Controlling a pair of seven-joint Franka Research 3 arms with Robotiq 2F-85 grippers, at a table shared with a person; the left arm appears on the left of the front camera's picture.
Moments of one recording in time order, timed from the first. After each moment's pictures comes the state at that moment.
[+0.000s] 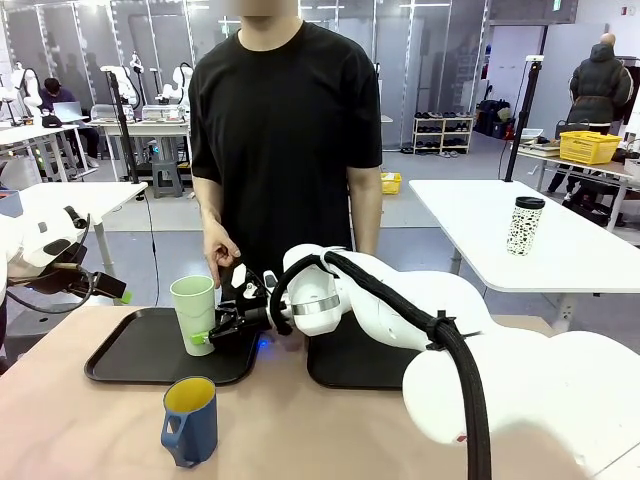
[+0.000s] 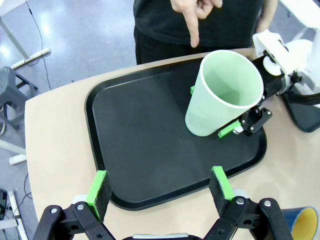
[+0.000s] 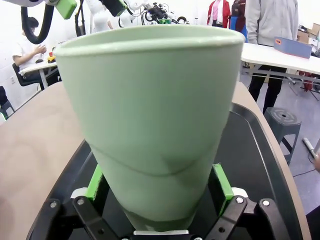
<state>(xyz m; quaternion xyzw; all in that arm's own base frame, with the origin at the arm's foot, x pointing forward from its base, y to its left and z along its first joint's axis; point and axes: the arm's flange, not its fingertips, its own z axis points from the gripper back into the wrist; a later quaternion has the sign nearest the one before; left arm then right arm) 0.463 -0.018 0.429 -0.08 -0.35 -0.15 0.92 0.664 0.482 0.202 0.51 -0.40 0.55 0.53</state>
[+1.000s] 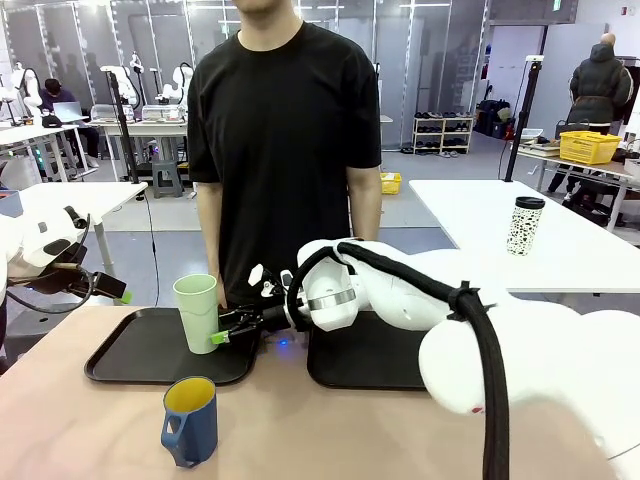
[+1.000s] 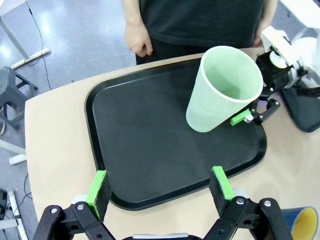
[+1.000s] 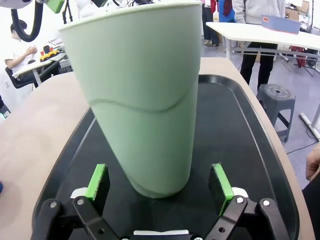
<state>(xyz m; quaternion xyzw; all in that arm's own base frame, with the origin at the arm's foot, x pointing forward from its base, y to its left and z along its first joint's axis) 0.463 -0.018 0.429 -0.08 -0.35 -0.15 0.92 0.670 0.441 0.201 0.50 -0.37 0.53 0.57</state>
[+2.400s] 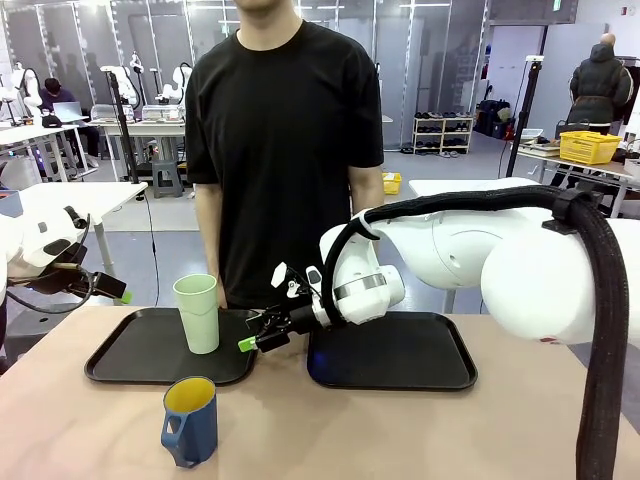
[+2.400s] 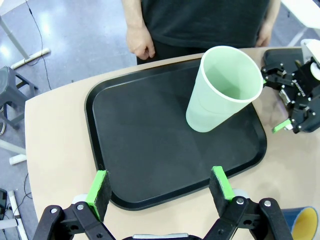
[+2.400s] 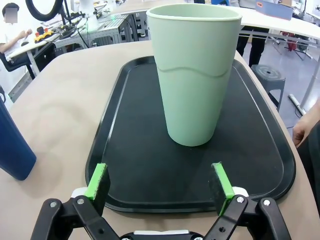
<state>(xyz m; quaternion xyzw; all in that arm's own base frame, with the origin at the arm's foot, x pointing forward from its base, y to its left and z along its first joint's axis) 0.463 -0.018 0.429 -0.08 -0.35 -0.15 0.92 0.616 0.377 0.237 0.44 -0.37 0.55 0.60</state>
